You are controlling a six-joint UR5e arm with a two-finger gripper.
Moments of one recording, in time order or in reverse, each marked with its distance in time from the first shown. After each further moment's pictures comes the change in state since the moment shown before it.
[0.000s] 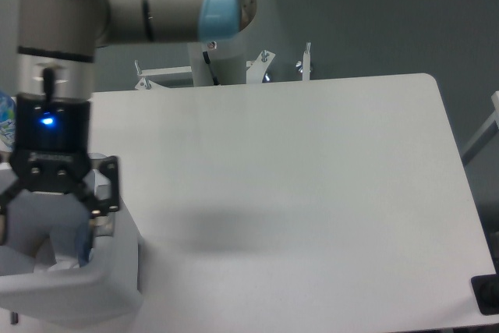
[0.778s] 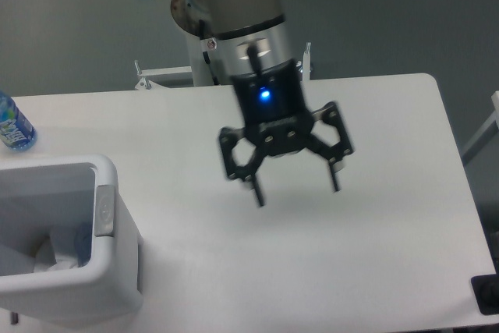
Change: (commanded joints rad) arm 0.244 0.133 -0.064 -0.435 0.276 0.782
